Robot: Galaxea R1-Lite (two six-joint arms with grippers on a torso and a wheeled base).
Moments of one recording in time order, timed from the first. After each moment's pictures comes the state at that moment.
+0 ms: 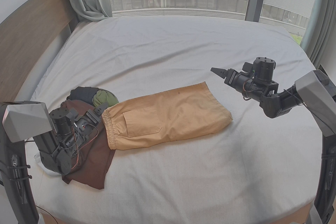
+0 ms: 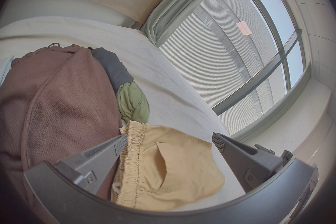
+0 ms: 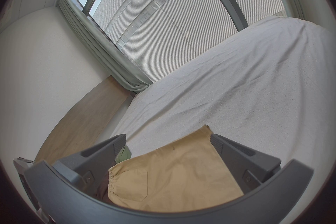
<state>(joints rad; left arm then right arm) -0.10 2.29 -0.63 -1.55 -0.13 -0.78 0.23 2.31 -1.42 -0.77 0.27 0.53</state>
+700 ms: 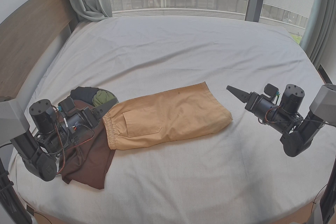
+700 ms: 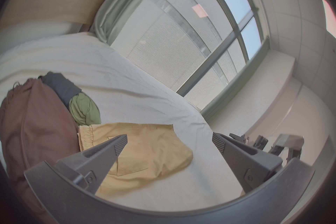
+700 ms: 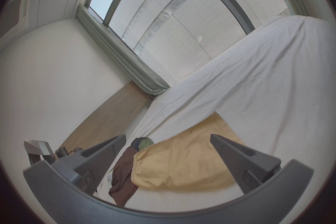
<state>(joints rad) -0.15 1.99 -0.44 -1.55 -0.41 -0.57 0.21 2.11 -0.71 -1.43 0.40 0.59</state>
